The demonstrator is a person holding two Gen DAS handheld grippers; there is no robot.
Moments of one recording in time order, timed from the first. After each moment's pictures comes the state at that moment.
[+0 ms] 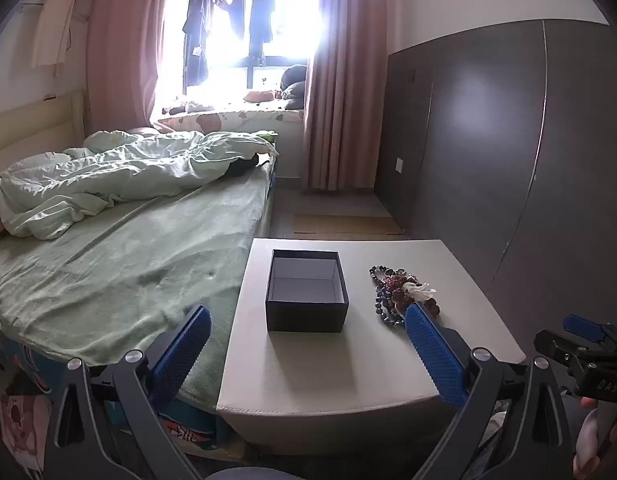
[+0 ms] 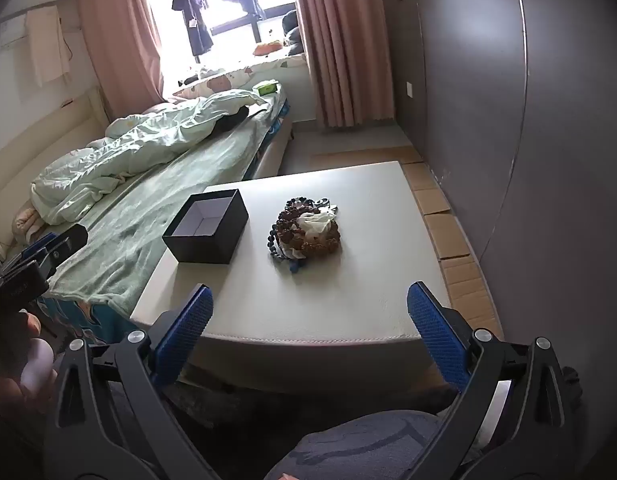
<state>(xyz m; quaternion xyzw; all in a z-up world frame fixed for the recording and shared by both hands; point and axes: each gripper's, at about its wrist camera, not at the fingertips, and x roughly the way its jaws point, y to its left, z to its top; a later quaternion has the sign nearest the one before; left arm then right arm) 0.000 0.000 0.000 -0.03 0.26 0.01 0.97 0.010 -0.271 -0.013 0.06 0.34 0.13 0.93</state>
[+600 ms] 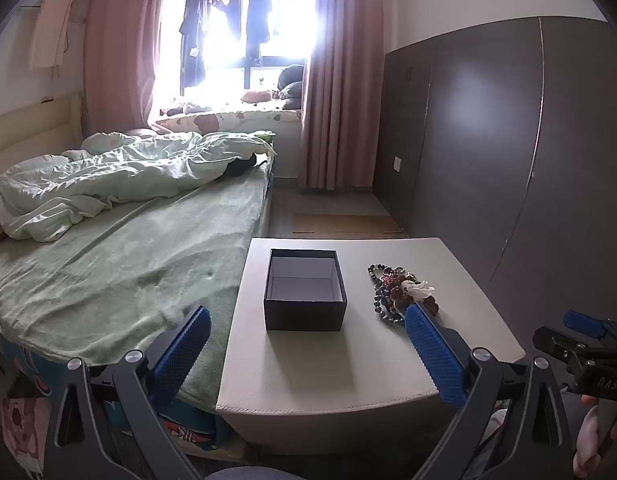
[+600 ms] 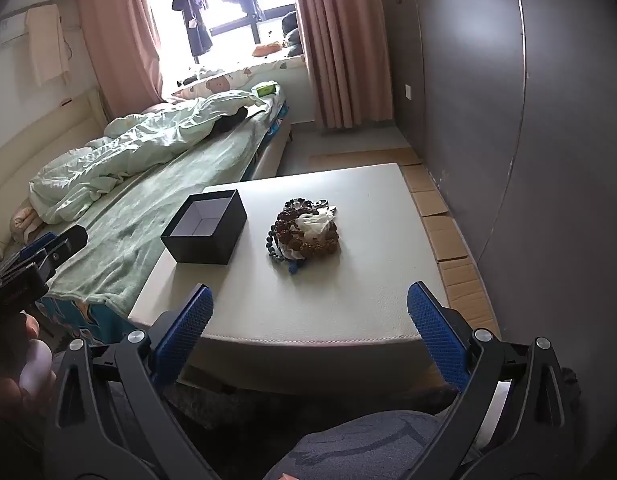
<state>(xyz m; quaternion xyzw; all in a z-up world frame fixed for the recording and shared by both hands) 0.003 -0.001 0.000 -0.02 0.26 0.01 0.97 0.008 -0.270 -0.011 0.05 0.34 0.12 0.93</state>
